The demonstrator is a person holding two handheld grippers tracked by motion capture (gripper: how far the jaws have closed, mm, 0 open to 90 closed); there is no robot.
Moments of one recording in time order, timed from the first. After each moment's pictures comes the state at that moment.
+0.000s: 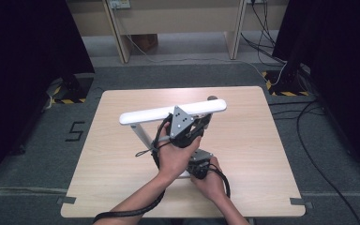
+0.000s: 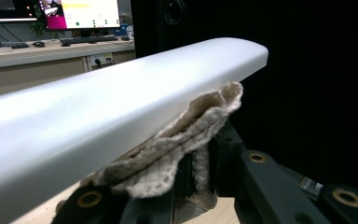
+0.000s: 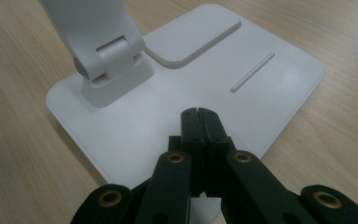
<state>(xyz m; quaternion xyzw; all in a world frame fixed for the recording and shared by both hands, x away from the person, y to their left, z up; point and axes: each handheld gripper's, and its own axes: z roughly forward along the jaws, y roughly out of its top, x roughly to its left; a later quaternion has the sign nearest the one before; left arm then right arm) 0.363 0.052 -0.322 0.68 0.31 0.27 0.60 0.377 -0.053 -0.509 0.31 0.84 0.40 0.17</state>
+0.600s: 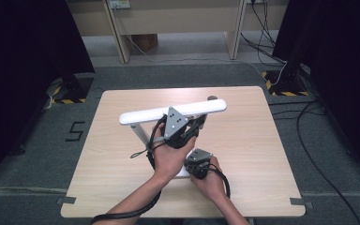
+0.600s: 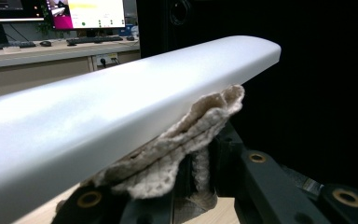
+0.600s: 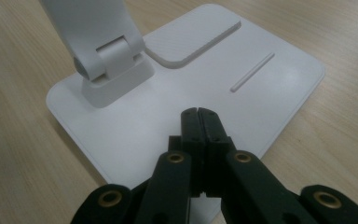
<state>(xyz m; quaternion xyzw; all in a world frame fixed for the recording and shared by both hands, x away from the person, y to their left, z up) 0.361 0.064 -0.323 0.68 0.32 0.27 0.60 0.376 -0.053 -0.509 0.31 0.84 0.40 0.17</state>
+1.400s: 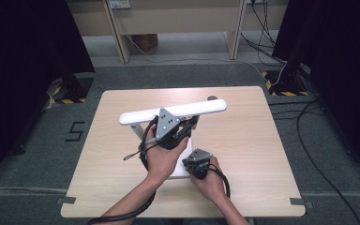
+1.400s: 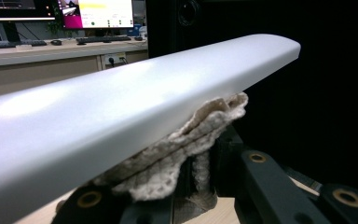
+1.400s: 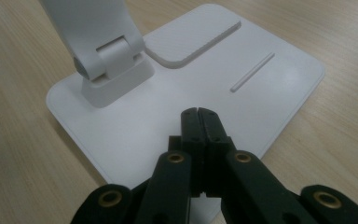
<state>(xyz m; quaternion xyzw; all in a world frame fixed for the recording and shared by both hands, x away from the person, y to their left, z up) 0.359 0.082 -0.324 0.67 0.33 0.28 0.60 0.376 -0.053 -0.509 0.31 0.84 0.40 0.18</state>
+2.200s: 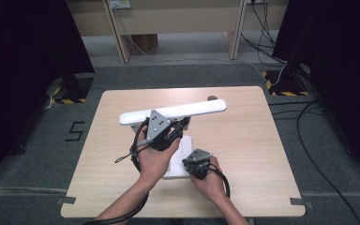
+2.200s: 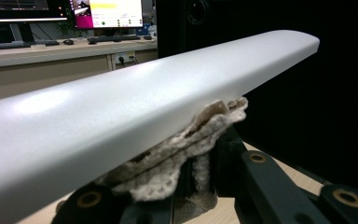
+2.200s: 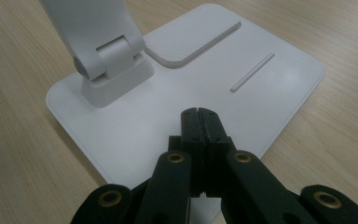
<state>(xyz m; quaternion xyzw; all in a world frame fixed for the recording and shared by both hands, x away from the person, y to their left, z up) 0.354 0.100 -0.325 0.67 0.34 0.29 0.59 0.376 -0.053 -0.509 0.31 0.84 0.40 0.18</state>
